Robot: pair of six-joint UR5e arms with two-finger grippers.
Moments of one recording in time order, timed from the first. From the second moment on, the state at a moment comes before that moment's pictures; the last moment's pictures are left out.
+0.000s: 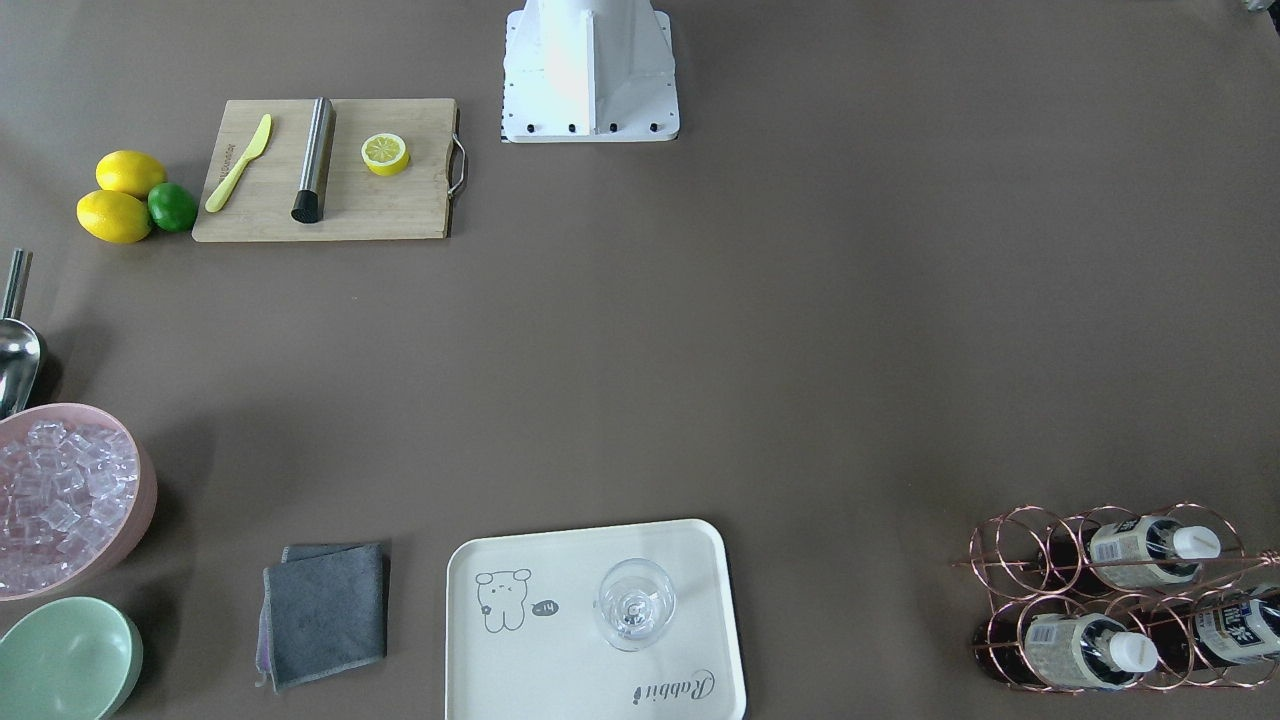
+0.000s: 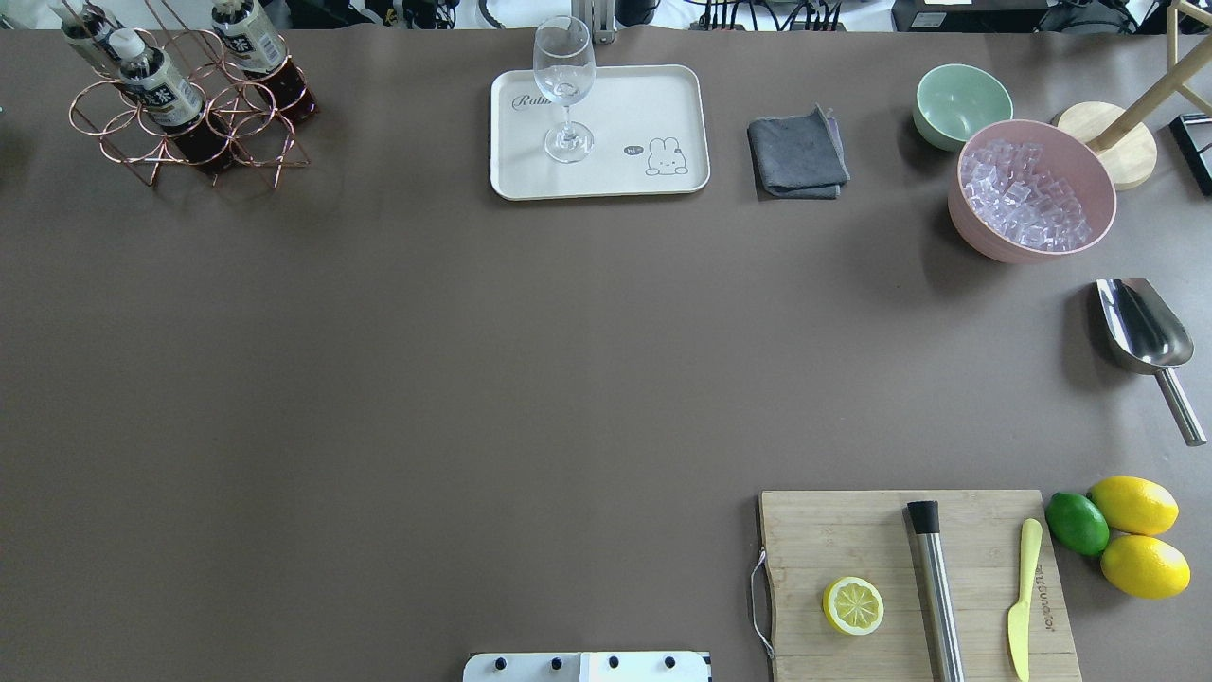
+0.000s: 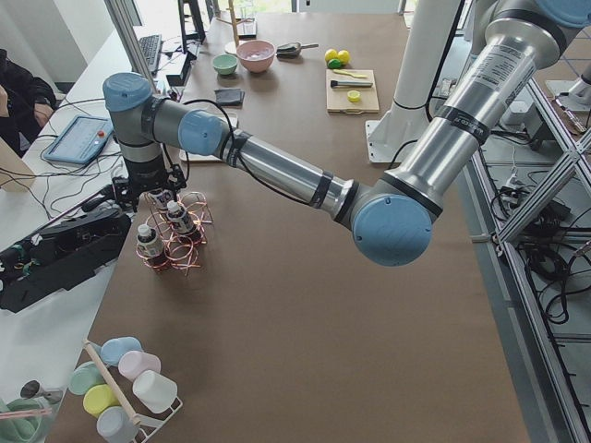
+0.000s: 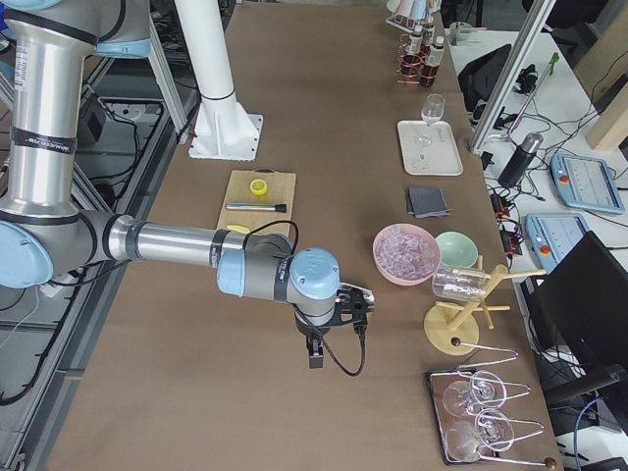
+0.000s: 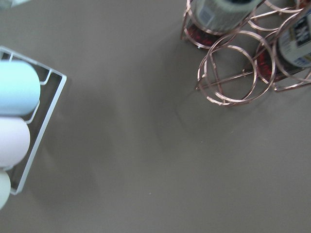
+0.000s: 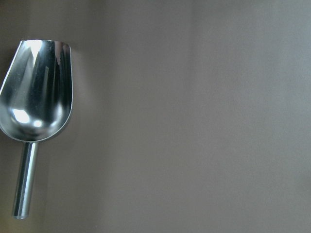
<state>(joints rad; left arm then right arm) -1.53 -2.15 -1.43 -1.44 -2.31 0.82 1.65 -1.76 1.72 -1.59 2.31 -0.22</state>
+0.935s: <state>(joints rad) -1.41 -2.34 -1.21 -1.59 -2.29 1.01 1.65 -1.76 1.75 -1.59 2.32 -0.22</state>
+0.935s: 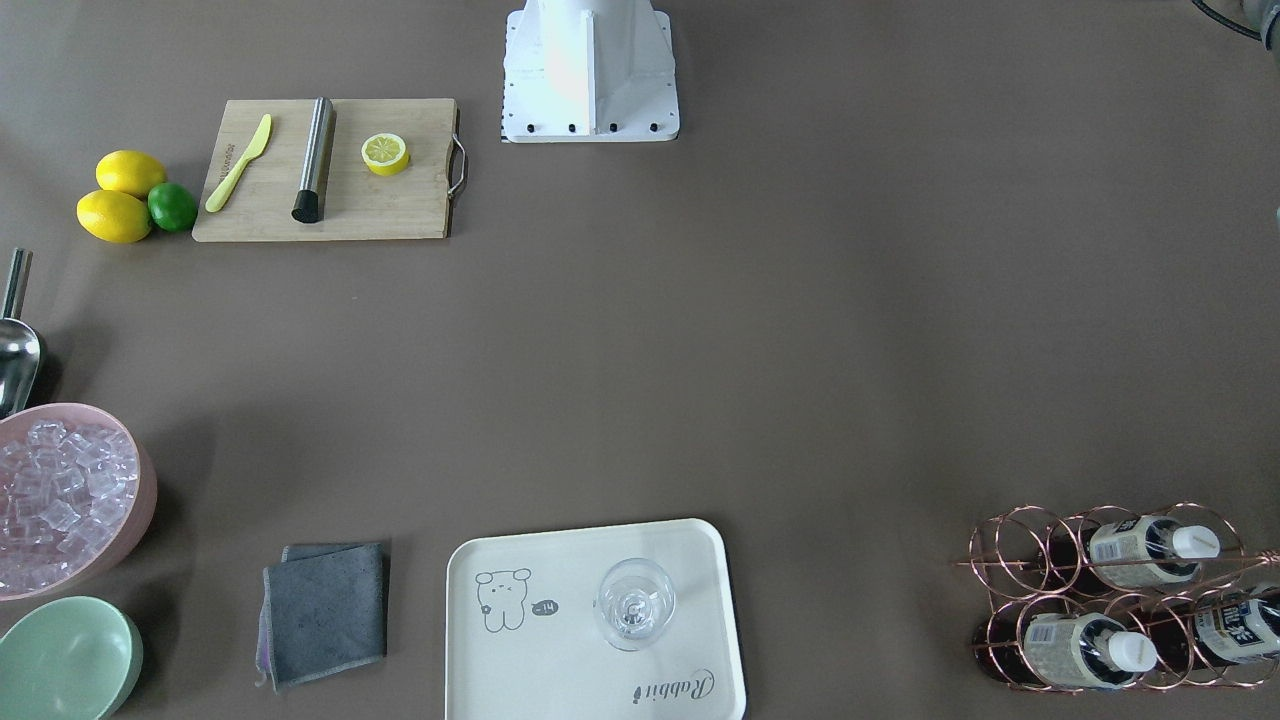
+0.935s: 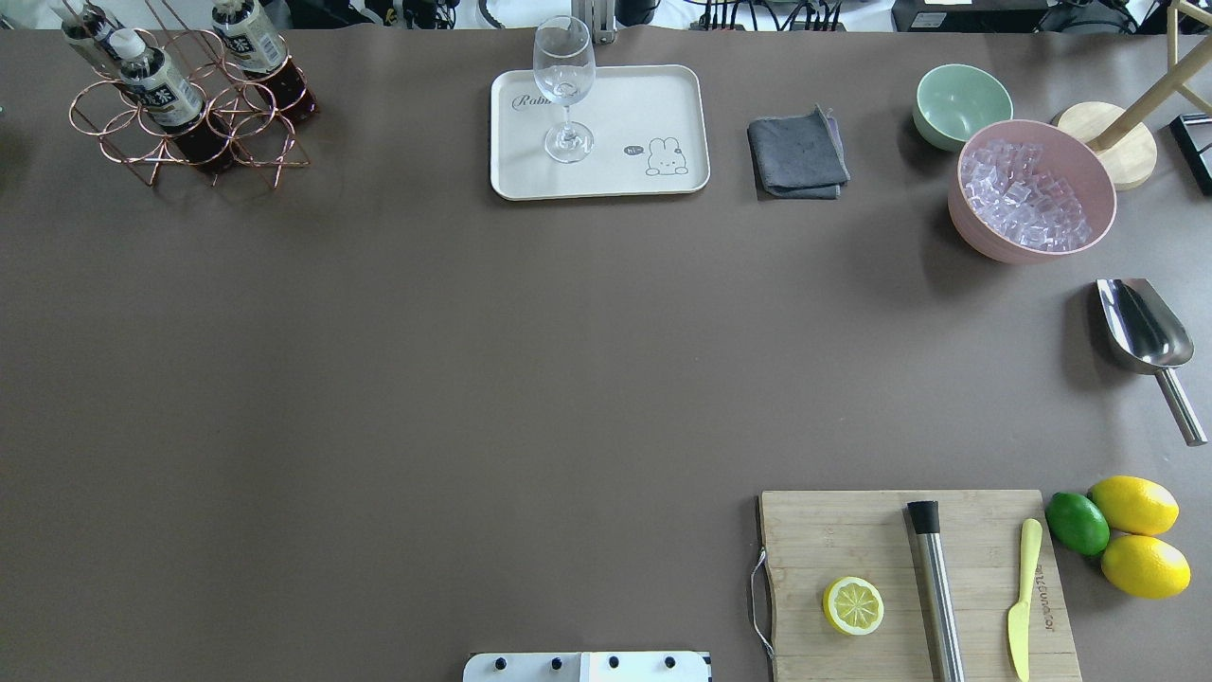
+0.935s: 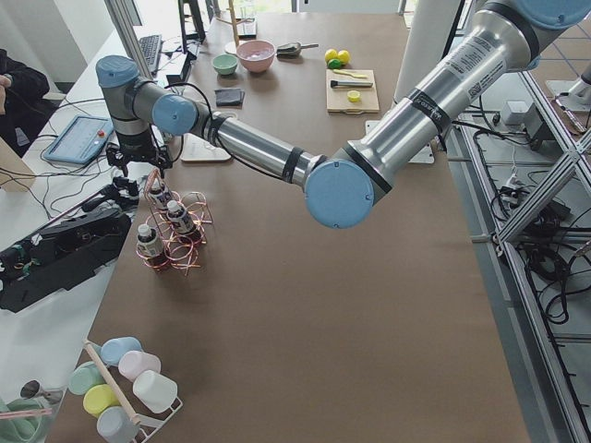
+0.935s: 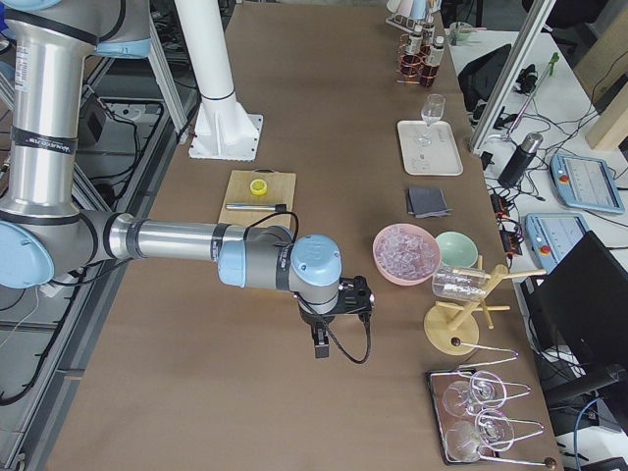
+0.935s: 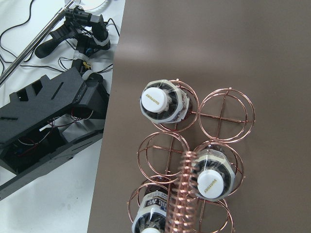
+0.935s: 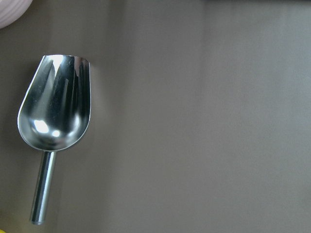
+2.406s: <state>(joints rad) -1.43 -2.34 -1.26 -1.55 -2.33 1.01 1.62 -1.68 1.75 -1.59 2.34 -0.03</state>
